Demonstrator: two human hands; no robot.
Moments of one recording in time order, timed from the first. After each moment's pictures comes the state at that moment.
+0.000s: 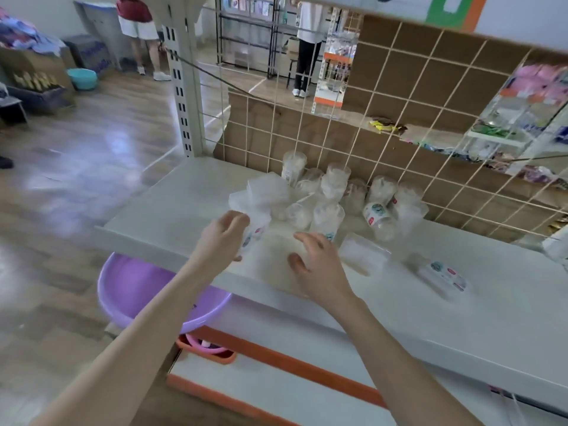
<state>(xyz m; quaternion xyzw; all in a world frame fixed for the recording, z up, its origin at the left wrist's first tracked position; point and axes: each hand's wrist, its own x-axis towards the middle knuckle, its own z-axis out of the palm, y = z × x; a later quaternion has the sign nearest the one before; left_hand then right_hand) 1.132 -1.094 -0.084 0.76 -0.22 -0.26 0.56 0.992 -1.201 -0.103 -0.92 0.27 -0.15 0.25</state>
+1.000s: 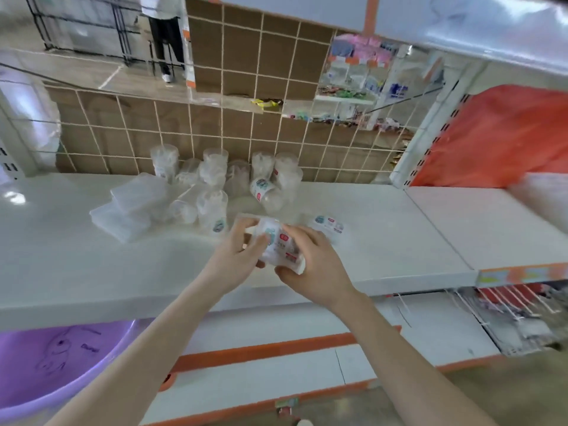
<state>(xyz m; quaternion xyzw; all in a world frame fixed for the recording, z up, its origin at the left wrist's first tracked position) 1.007 -1.176 -0.091 0.63 -0.48 -0.37 0.48 0.854 -1.216 -0.079 -0.87 0.39 -0.23 0.19</state>
